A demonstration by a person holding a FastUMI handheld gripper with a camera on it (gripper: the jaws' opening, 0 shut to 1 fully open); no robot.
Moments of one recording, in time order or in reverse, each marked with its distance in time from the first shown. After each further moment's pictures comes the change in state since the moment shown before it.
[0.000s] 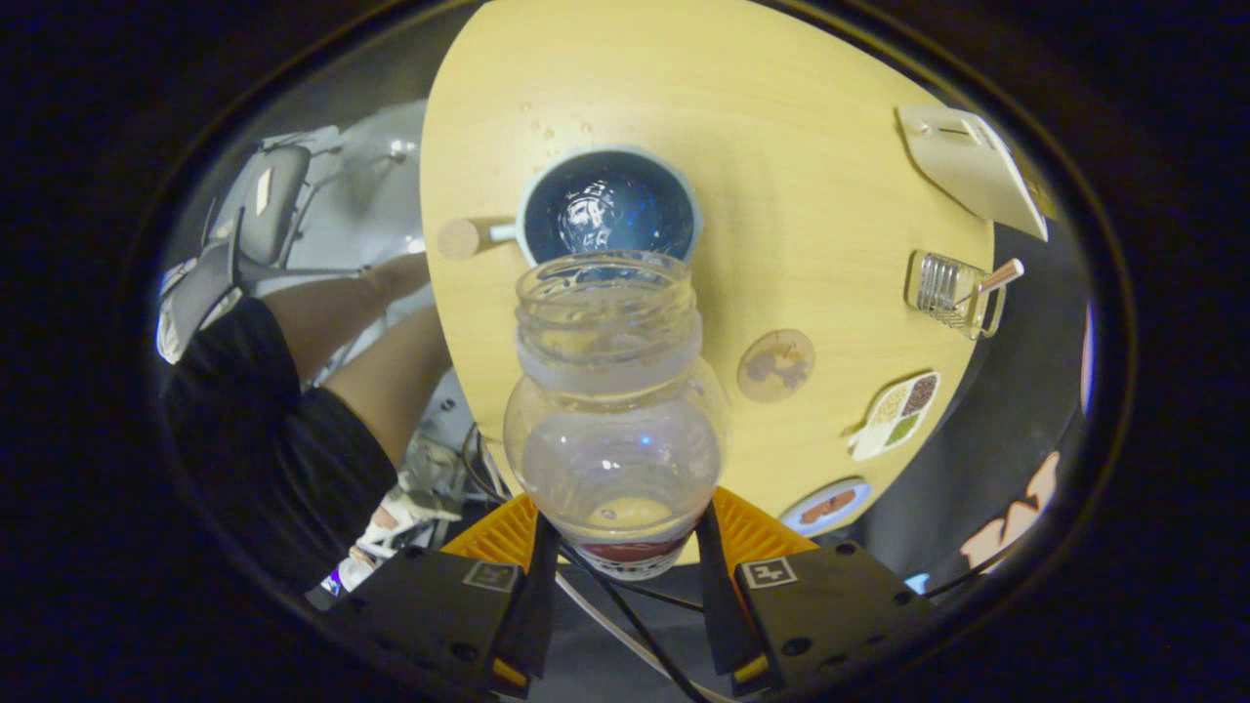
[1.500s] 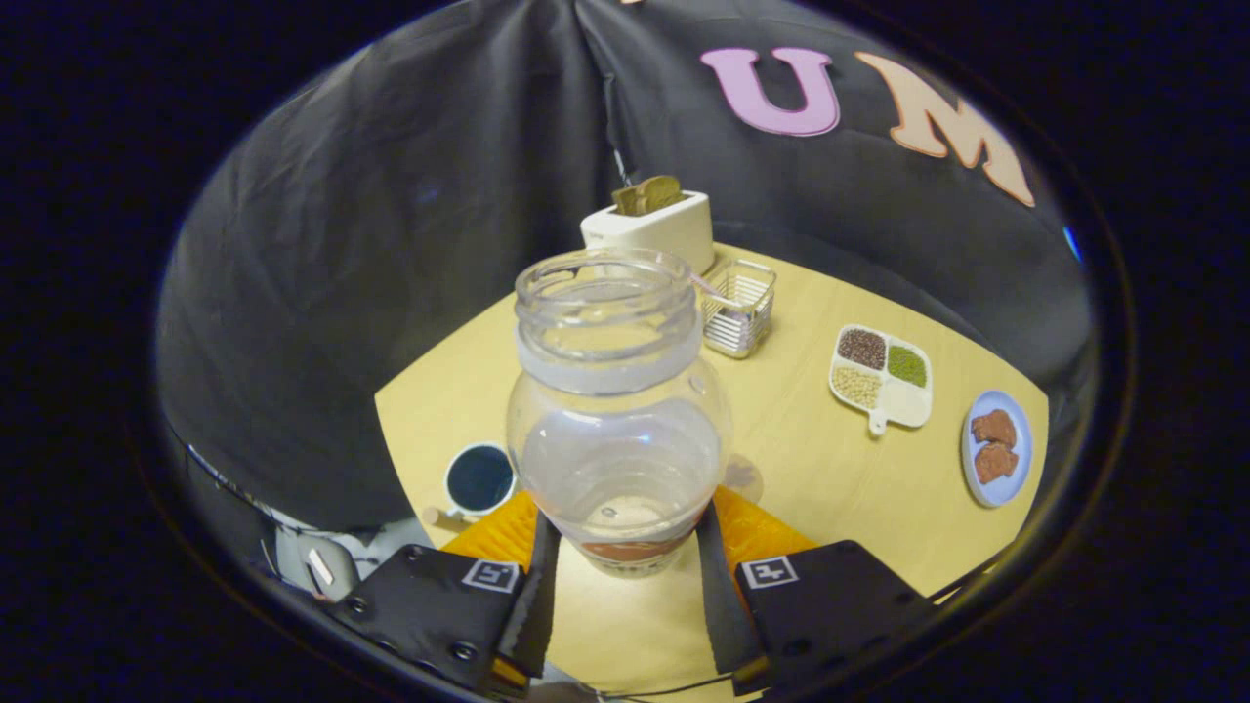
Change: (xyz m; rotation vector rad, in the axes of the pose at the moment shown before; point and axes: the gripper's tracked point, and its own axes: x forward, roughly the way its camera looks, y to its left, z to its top) arm -0.010 -0.104 0.001 0.916 -1.128 0.081
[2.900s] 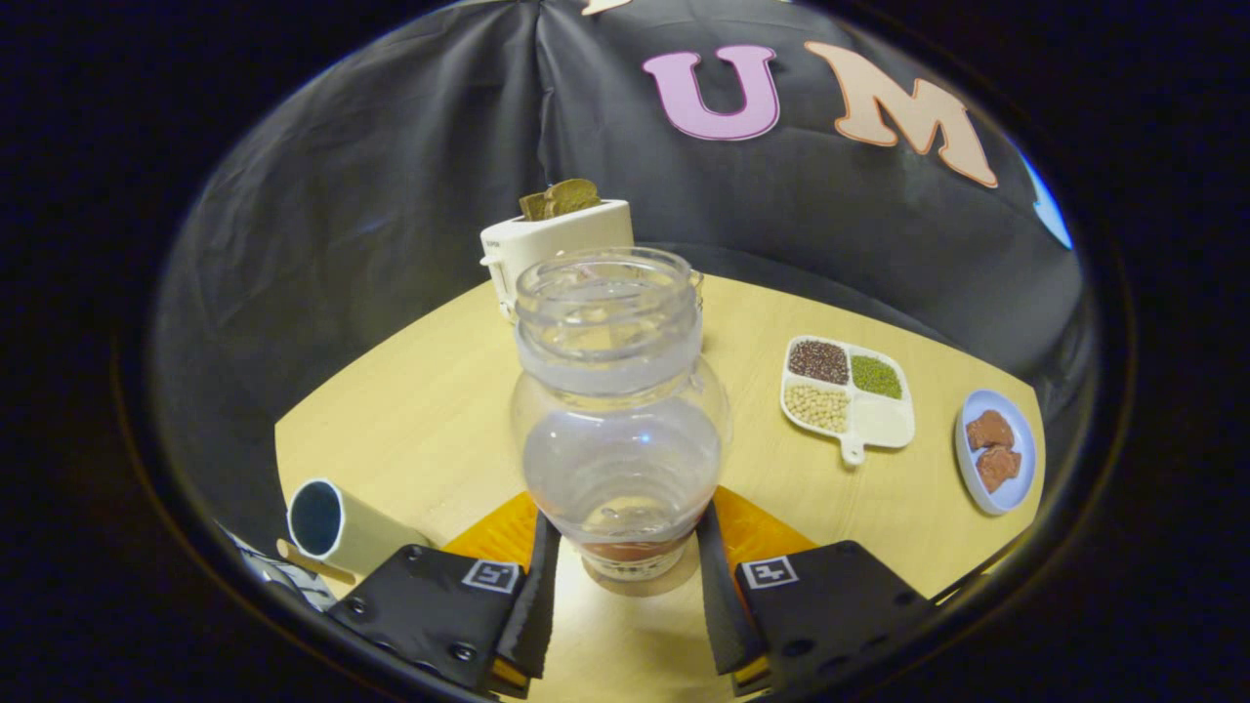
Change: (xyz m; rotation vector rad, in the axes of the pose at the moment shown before) arm 0.087 -0.066 -0.014 -0.009 -0.102 -0.169
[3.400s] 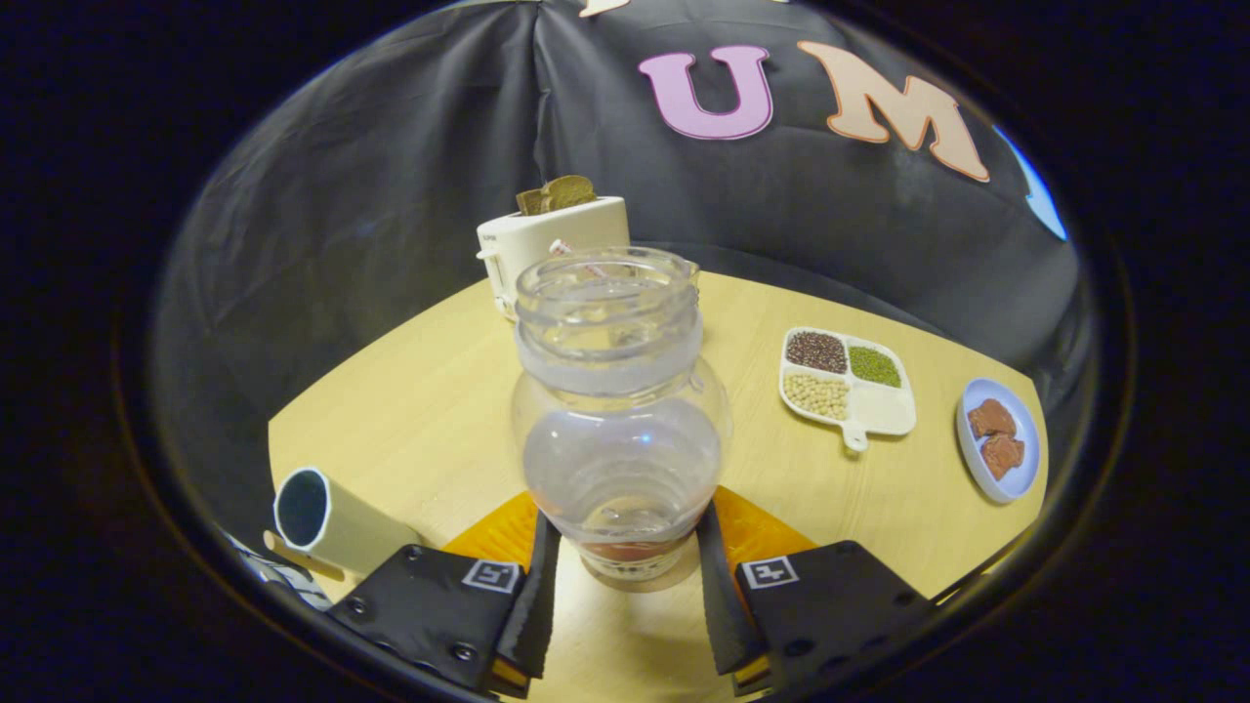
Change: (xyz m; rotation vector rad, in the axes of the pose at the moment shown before) arm 0.001 0.000 -0.012 0.006 -0.018 -0.018
